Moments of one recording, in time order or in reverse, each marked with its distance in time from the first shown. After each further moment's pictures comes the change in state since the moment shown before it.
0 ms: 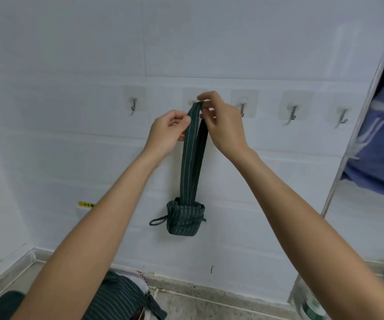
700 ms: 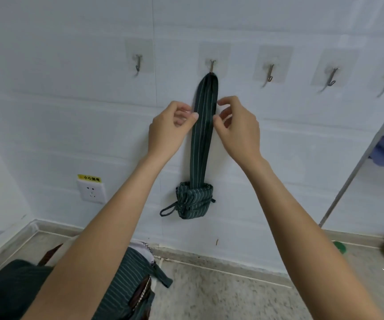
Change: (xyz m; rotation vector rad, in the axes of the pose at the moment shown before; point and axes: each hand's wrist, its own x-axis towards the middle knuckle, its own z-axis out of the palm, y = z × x) left_hand -0.024 -0.068 -0.007 0.316 0.127 0.065; right_hand -0.060 0.025 0.038 -0.138 -0.016 0.215
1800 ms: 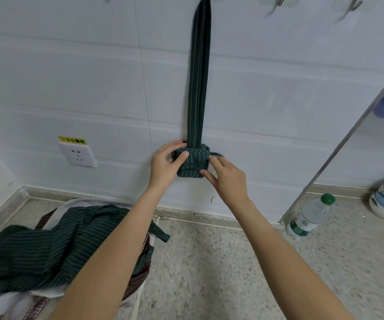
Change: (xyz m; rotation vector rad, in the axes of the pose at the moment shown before) left_hand -0.127 -0.112 0.056 -0.305 -0.192 -0.316; right_hand -0.178 0.100 0.067 -0.346 -0.172 -0.129
